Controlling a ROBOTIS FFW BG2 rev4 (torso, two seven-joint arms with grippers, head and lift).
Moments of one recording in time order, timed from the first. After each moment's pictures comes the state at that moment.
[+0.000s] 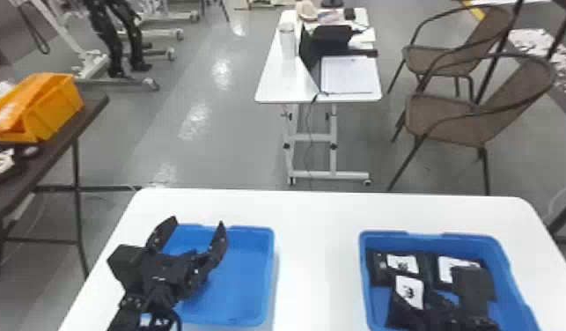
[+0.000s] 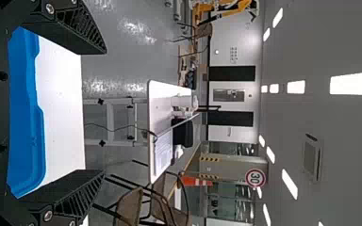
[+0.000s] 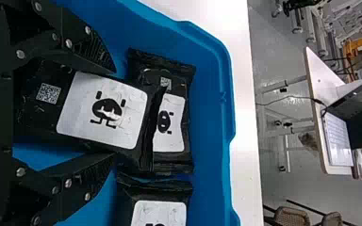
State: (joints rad) left arm 0.34 0.00 0.19 -1.68 0.05 -0.14 -0.29; right arm 0.17 -0.09 0.07 -1.44 -0.15 0.44 0.18
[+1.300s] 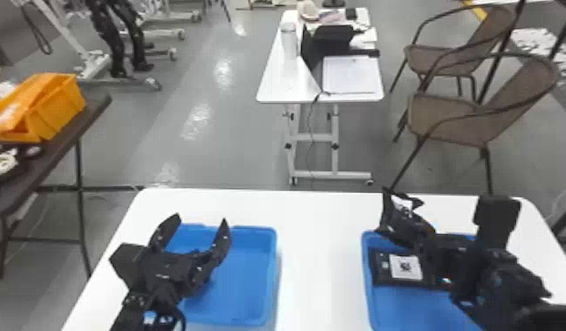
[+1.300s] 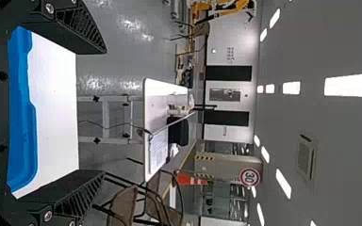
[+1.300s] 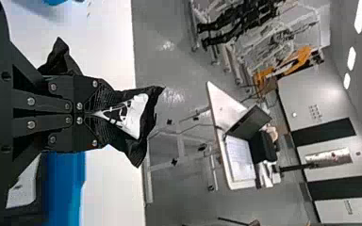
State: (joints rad) left arm 0.33 0.00 0.18 -1.68 0.07 -0.15 -0.29; right arm 0.13 -0.11 0.08 -1.77 -0.37 0.50 0.15
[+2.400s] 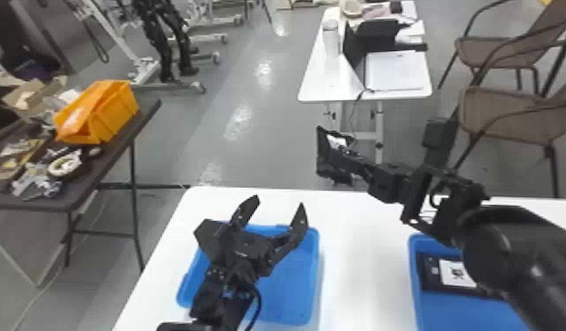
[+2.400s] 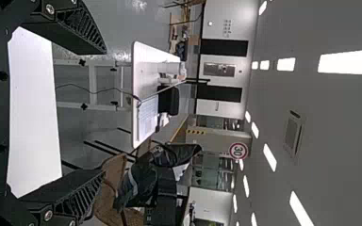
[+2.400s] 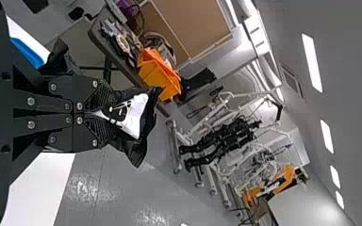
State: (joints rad) left arm 0.27 0.02 0.05 -1.68 0.10 -0.11 -0.29; right arm -0.37 -0.06 0.42 -1.26 -0.63 0.32 0.40
